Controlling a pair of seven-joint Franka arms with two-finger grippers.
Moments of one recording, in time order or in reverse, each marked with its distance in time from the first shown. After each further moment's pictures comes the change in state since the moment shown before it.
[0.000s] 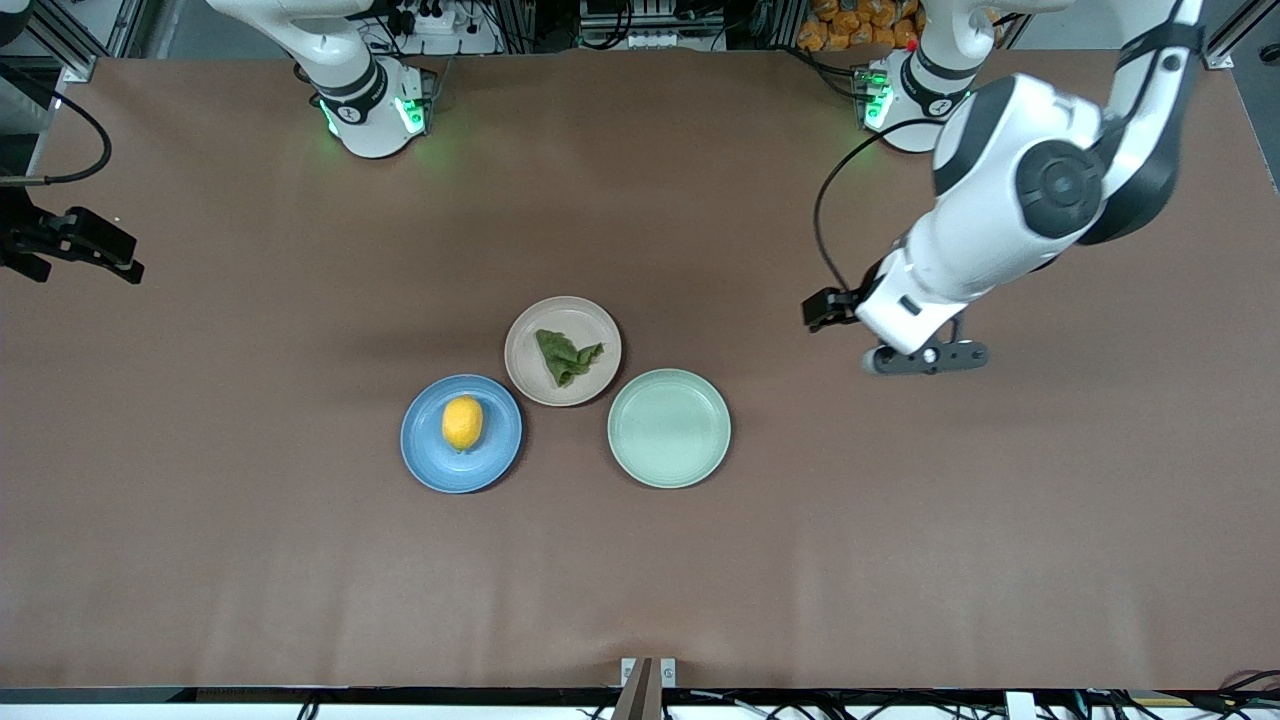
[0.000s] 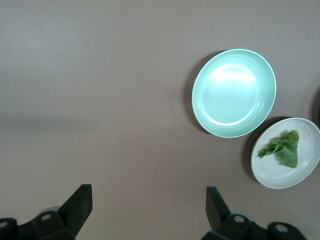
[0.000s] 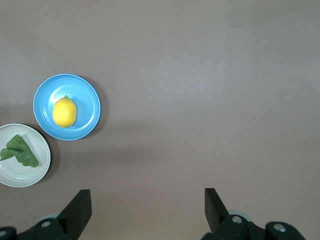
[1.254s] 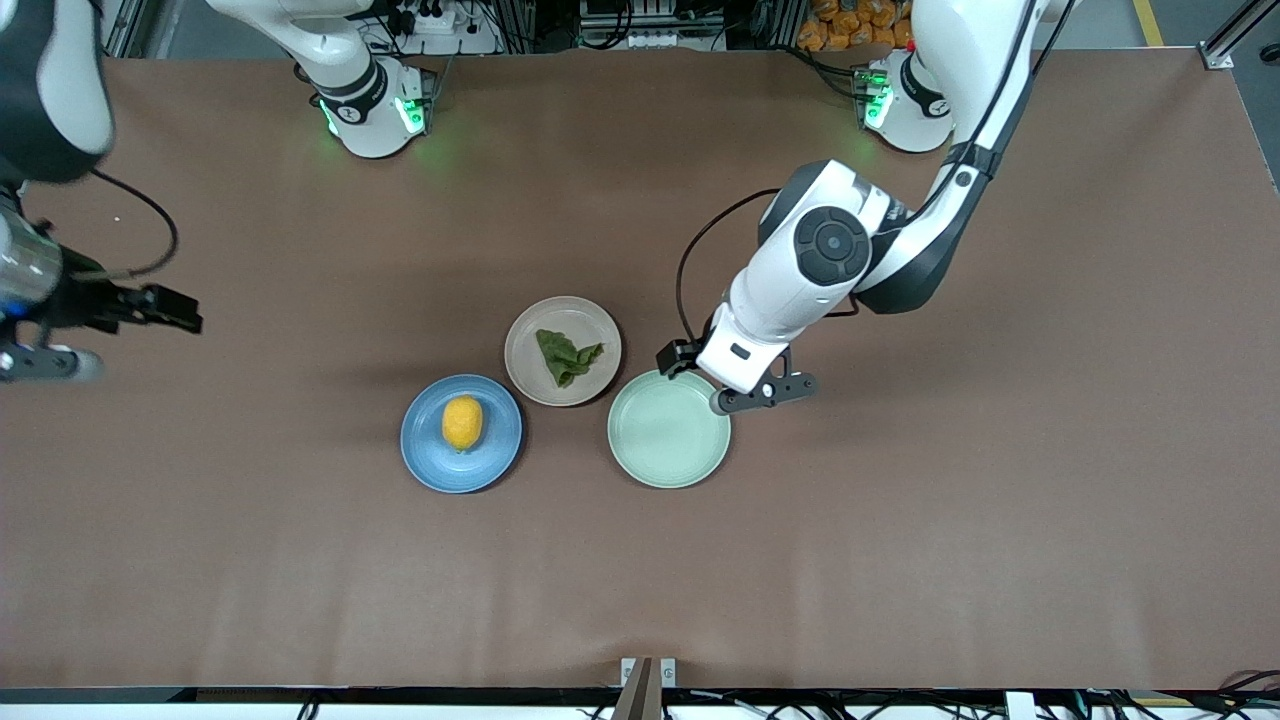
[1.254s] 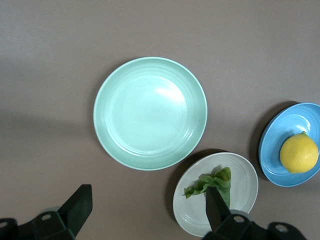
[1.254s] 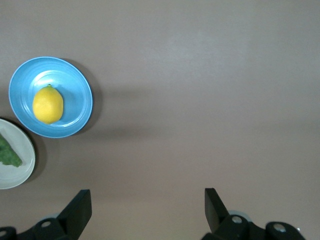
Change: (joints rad) left arm -0.213 0.261 0.006 0.112 0.001 0.341 -0.283; right arm 0.017 0.191 0.008 -0.001 0.000 0.057 -0.002
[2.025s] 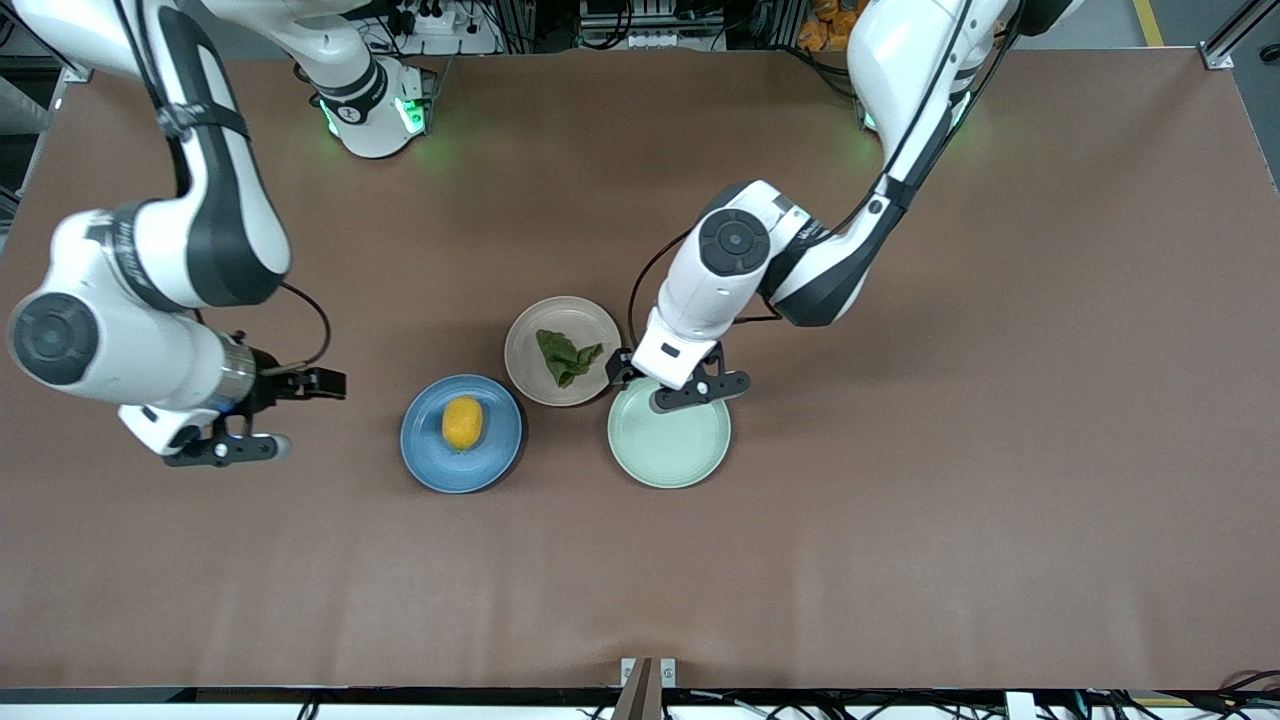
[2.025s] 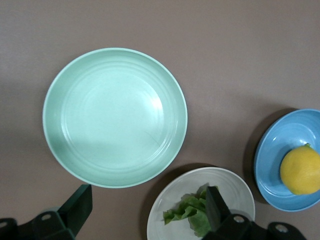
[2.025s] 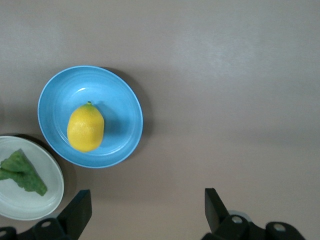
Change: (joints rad) left arm -0.113 0.138 0.004 0.070 0.179 0.127 -0.178; right arm 0.138 0.219 0.003 0.001 0.094 0.193 0.063
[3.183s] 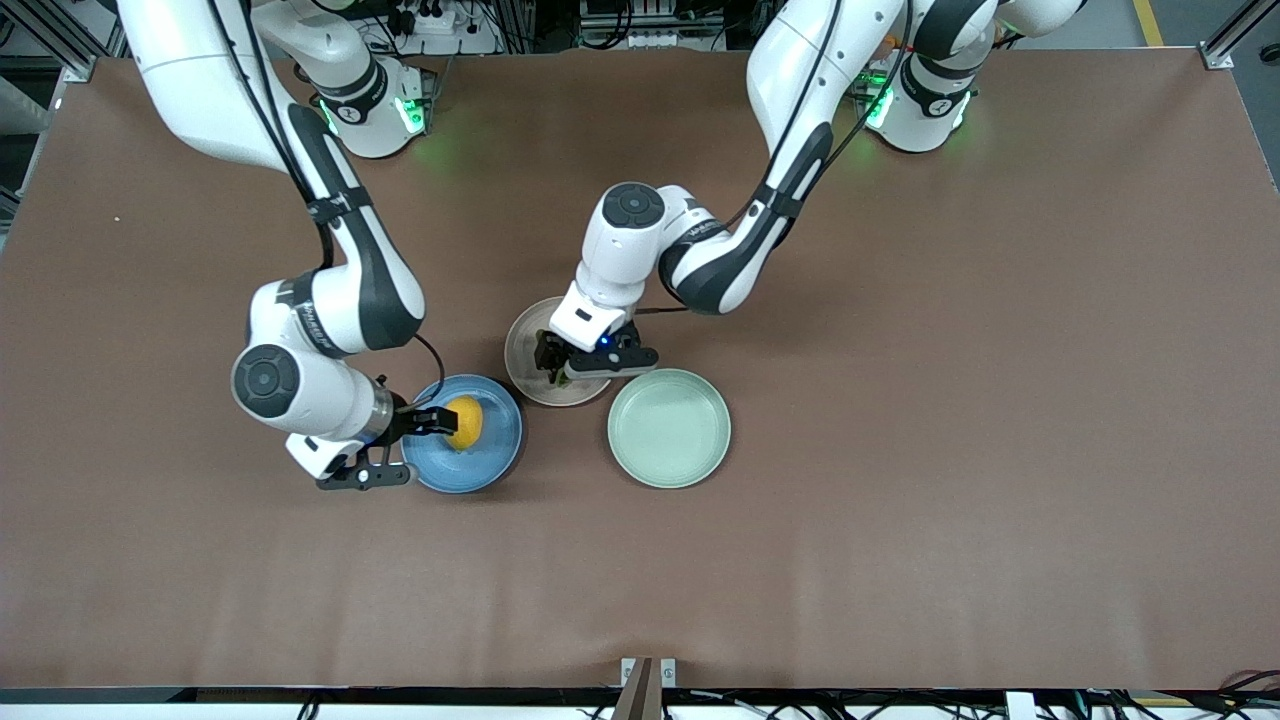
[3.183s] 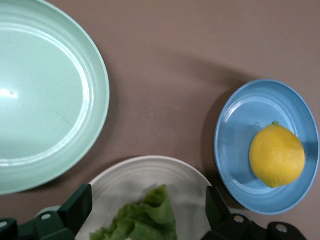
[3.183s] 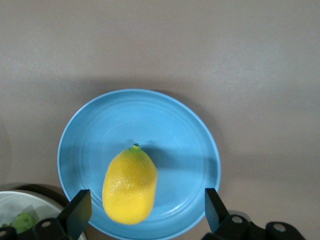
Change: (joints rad) left arm -0.310 0.174 0.195 0.070 0.054 0.301 -0.183; right arm 0.130 0.167 0.002 -0.108 0.089 0.365 0.072
